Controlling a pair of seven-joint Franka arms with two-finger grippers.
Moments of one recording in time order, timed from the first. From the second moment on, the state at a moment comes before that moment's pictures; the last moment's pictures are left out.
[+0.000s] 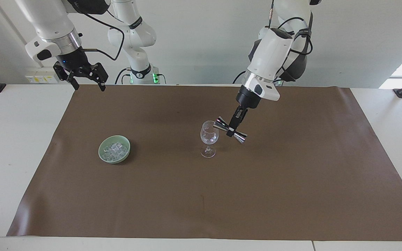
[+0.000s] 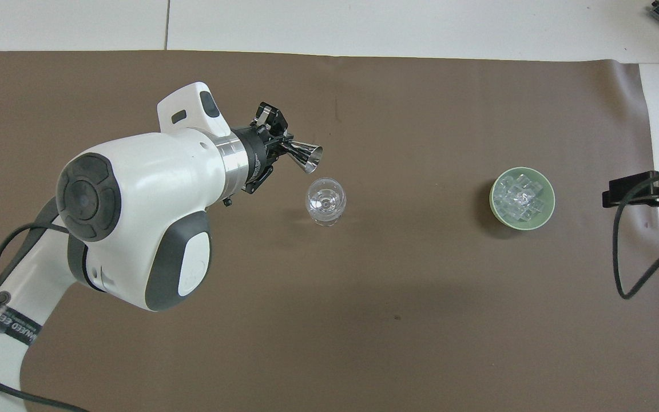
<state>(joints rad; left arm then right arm) -0.46 0.11 -0.07 -1.85 -0.29 2.53 -1.41 0.02 -0.07 -0.05 -1.63 0.01 1.56 0.05</state>
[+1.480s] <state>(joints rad) -0.11 0.14 -0.07 -1.90 -1.19 2.42 -1.39 0.01 0.04 -0.02 -2.08 0.01 2.22 -0.51</state>
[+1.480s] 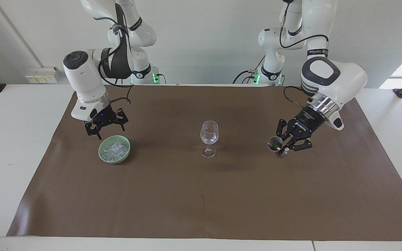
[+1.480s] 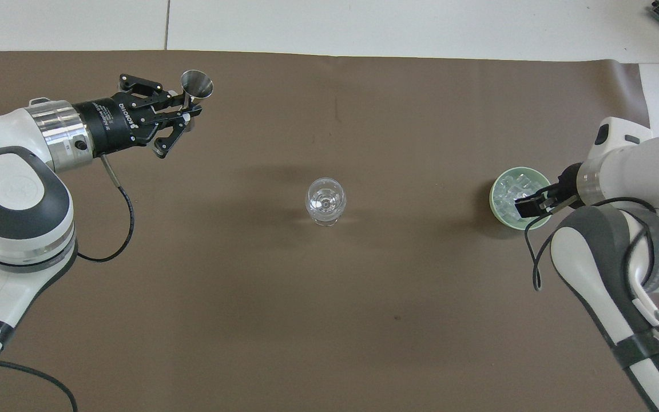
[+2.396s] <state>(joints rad) 0.14 0.22 -0.07 -2.01 -1.37 2.03 -0.97 0.00 0.14 -0.02 -2.16 0.01 2.41 -0.59</state>
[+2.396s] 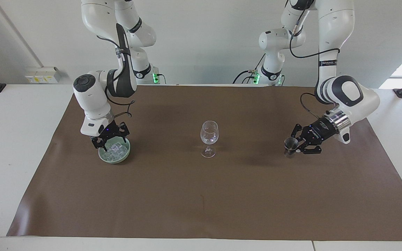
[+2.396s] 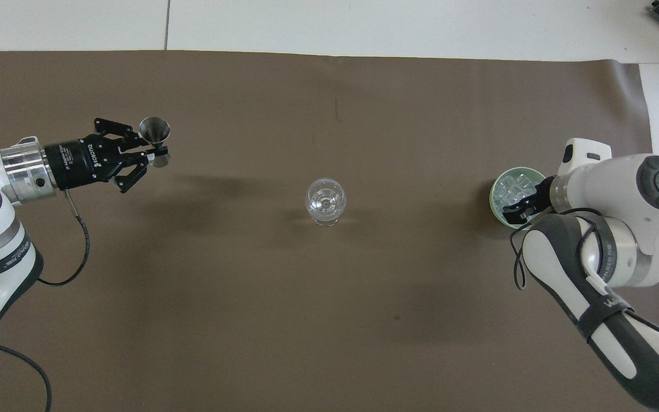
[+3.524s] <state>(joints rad) 0.41 0.43 -0.06 -2.06 -1.36 1.66 -0.57 -0.01 0.14 -0.03 -2.16 0.01 2.41 -0.59</state>
